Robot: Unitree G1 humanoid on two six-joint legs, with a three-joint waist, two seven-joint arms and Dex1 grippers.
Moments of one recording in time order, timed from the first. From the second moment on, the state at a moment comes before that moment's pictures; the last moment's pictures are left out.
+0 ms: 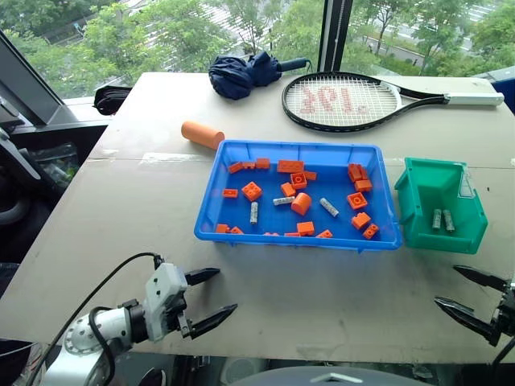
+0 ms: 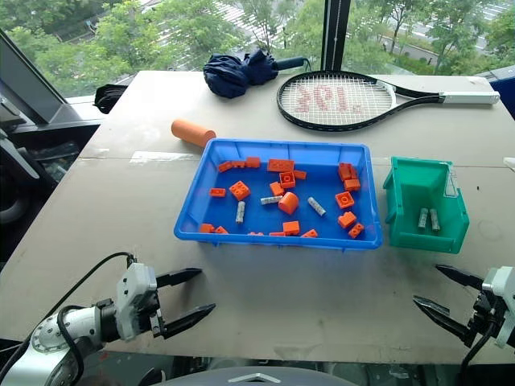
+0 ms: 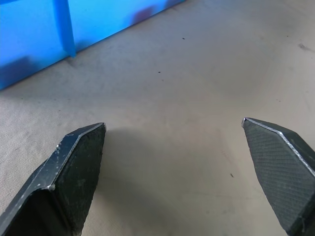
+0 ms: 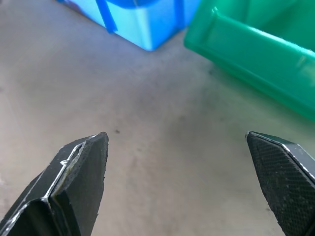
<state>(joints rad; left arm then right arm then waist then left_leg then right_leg) 0.49 0.67 0.19 -0.37 -0.44 0.14 -1.06 0.53 -0.71 -0.56 -0.18 0.58 0.13 1.25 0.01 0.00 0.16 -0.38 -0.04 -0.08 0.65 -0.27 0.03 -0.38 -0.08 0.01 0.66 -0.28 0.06</state>
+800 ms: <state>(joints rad) 0.00 1.02 0.36 -0.48 -0.75 0.48 -1.12 -0.58 -0.70 0.25 -0.33 0.49 0.93 0.69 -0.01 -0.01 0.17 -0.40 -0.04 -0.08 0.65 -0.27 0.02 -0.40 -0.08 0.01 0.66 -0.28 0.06</state>
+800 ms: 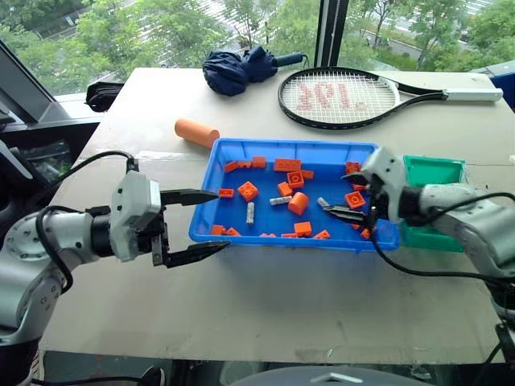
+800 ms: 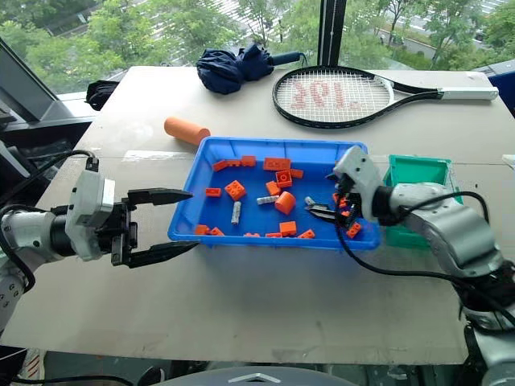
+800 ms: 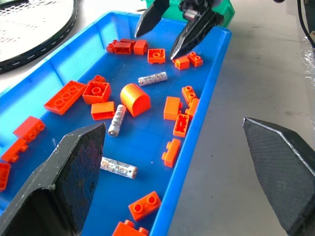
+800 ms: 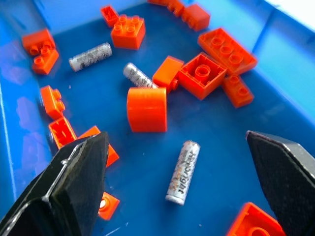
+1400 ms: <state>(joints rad) -0.25 1.05 0.26 -0.41 -0.73 0.52 -1.16 -0.69 -0.56 0.31 -0.28 0.34 1.12 0.64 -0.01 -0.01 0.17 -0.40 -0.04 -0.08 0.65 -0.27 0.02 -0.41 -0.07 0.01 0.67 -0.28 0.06</state>
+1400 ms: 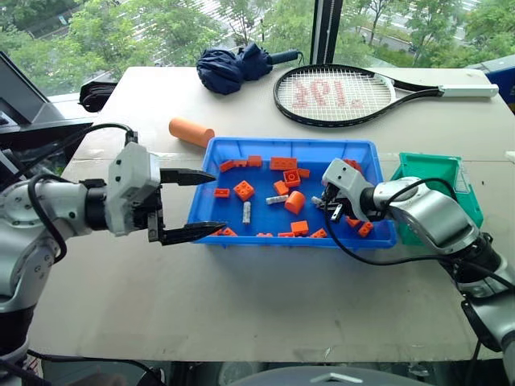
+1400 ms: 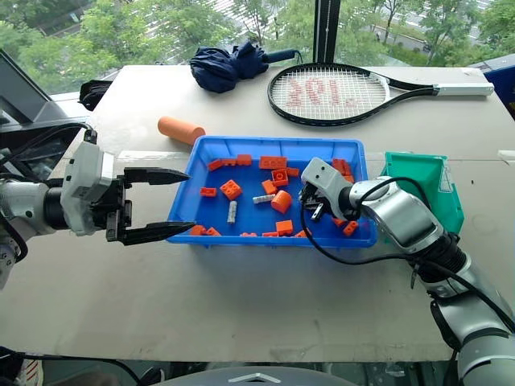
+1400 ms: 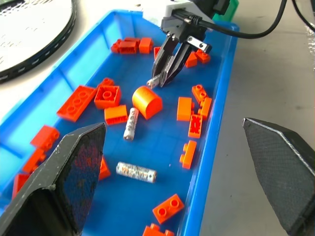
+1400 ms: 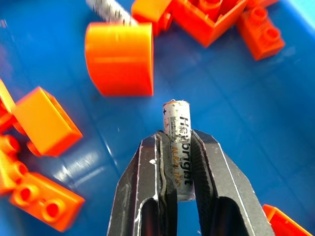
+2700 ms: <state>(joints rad) -0.18 1.07 0.31 -0.20 -0.58 0.47 -1.25 -0.77 -0.64 0.22 -0.33 0.46 1.06 0.72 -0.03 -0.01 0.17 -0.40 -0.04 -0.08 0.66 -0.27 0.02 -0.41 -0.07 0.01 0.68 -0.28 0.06</state>
